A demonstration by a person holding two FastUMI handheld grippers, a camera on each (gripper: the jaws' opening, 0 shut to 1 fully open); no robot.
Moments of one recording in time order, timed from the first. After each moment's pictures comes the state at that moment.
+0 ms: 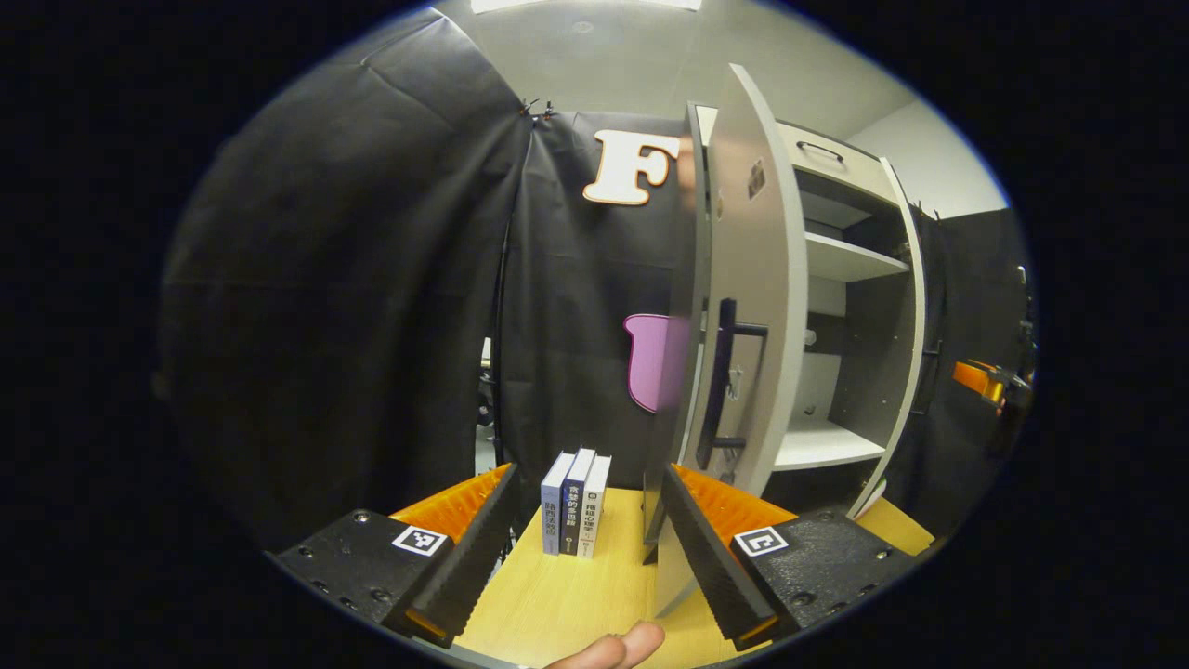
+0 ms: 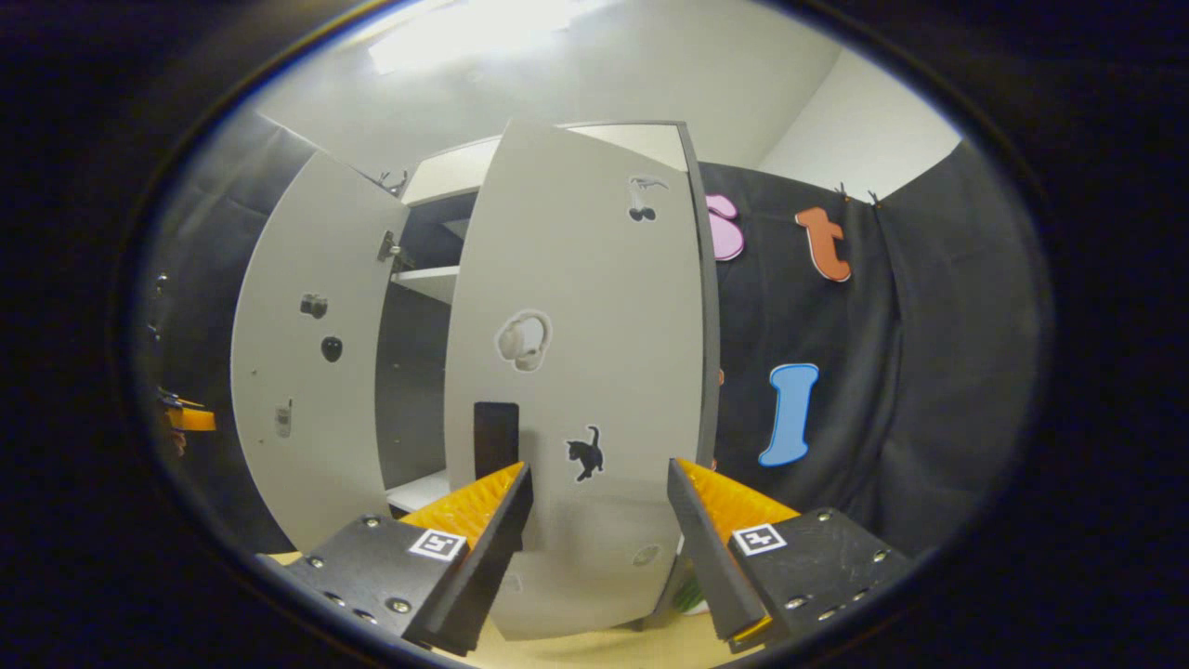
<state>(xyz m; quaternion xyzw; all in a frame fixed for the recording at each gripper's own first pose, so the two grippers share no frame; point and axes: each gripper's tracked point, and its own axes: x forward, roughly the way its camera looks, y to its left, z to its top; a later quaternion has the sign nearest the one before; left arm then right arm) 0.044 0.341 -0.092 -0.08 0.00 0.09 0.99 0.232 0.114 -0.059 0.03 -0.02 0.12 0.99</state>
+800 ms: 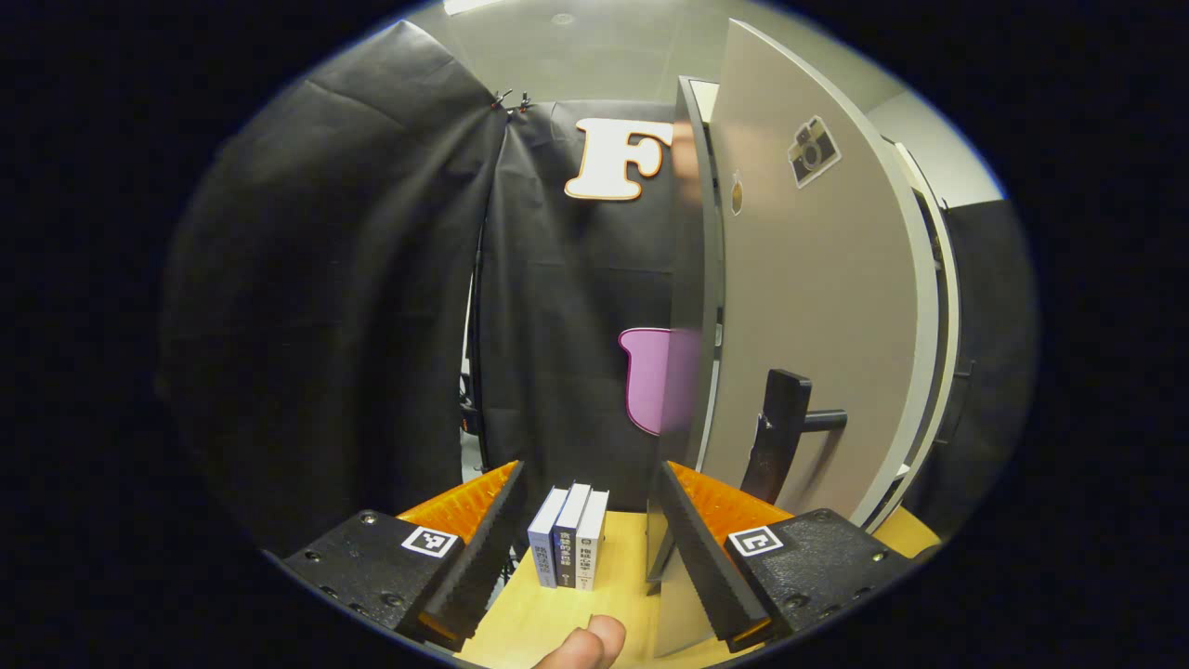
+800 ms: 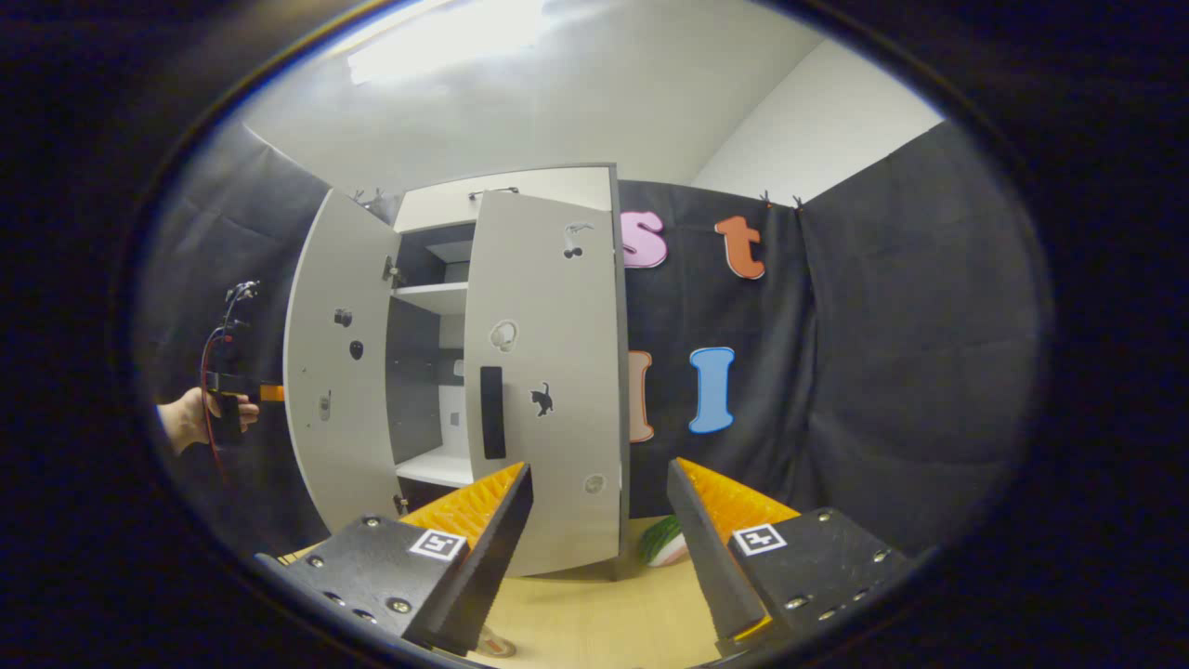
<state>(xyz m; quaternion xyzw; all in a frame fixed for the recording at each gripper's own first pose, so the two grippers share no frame) 0.140 0.339 -0.046 -0.04 0.00 0.10 0.99 0.057 0.027 -0.068 0.06 -0.02 0.04 1.00</state>
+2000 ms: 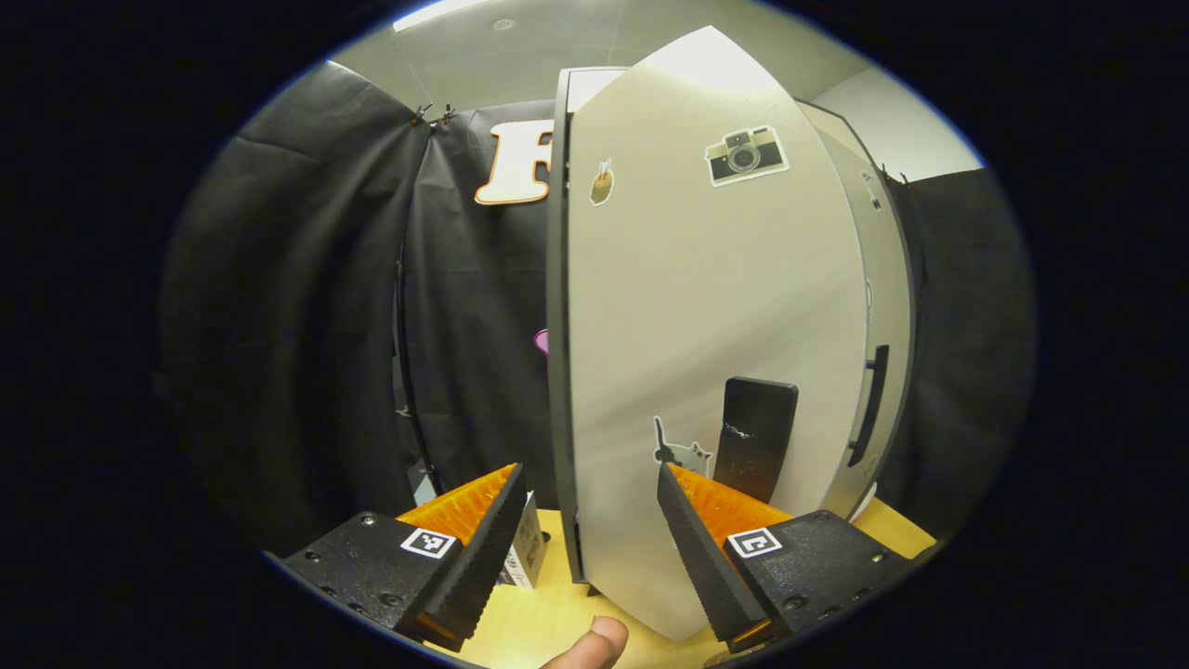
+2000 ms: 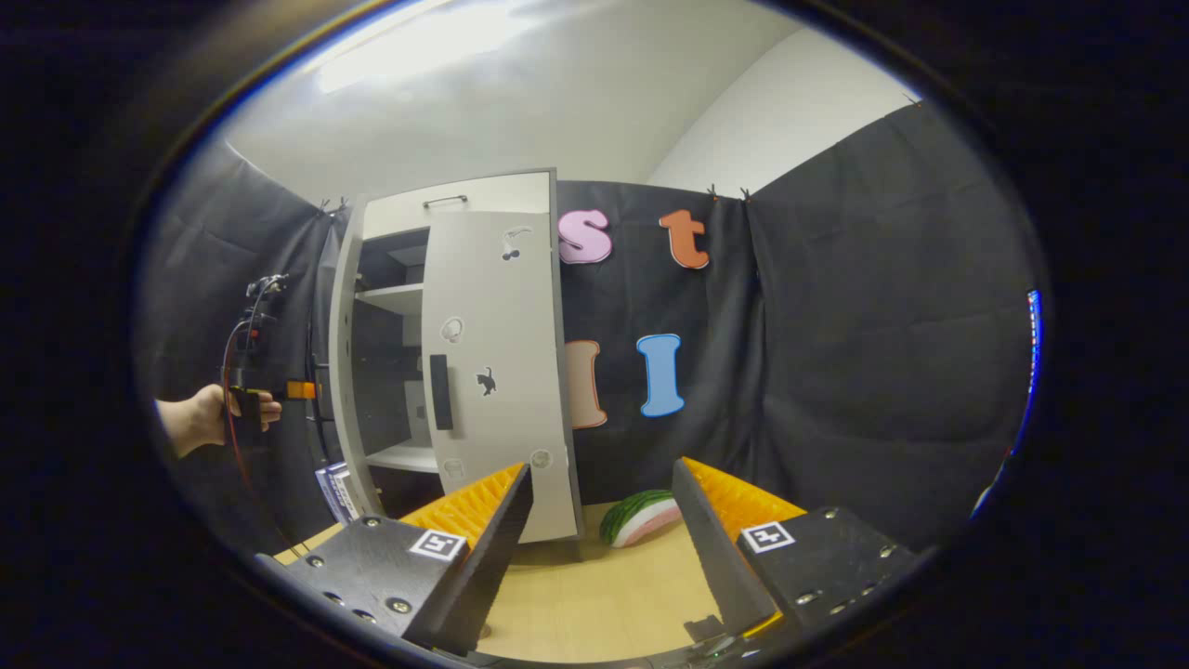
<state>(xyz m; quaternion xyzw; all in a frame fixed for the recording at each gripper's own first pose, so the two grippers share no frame) 0.174 0.184 -0.029 -0.02 0.01 0.03 1.00 0.013 -0.037 -0.094 0.08 0.00 -0.01 1.00</state>
